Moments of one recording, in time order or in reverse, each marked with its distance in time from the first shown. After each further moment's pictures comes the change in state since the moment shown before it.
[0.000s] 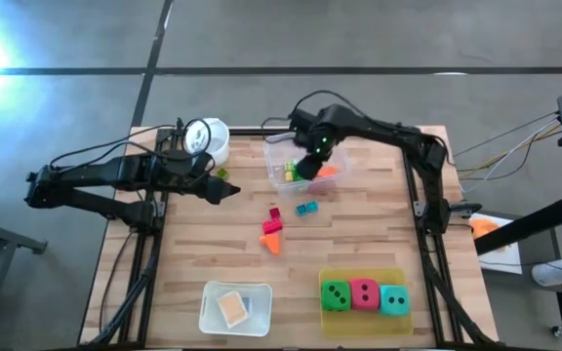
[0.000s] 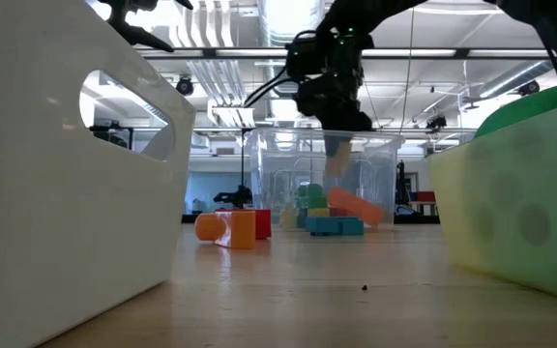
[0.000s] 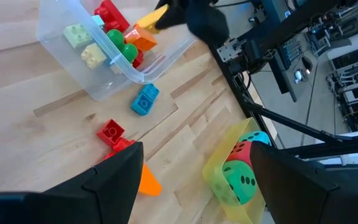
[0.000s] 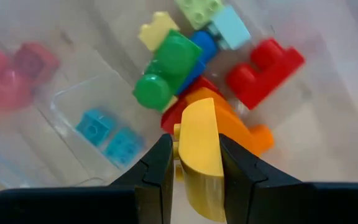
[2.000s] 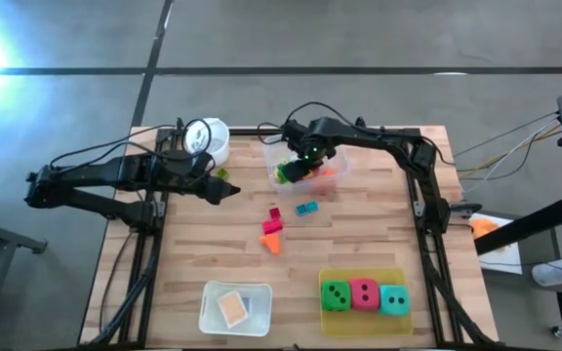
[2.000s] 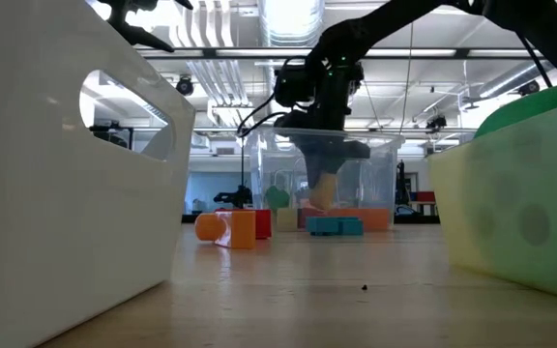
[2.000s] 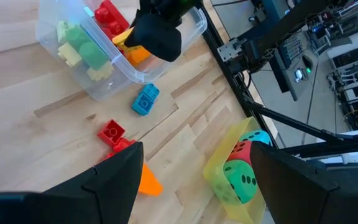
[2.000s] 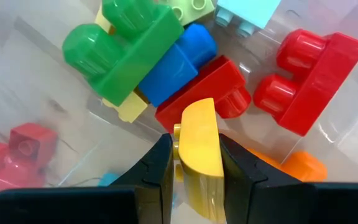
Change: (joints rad) left arm 0.000 0.000 0.000 0.000 0.000 0.008; right arm 0.022 0.088 -0.089 0.212 -0.018 0.314
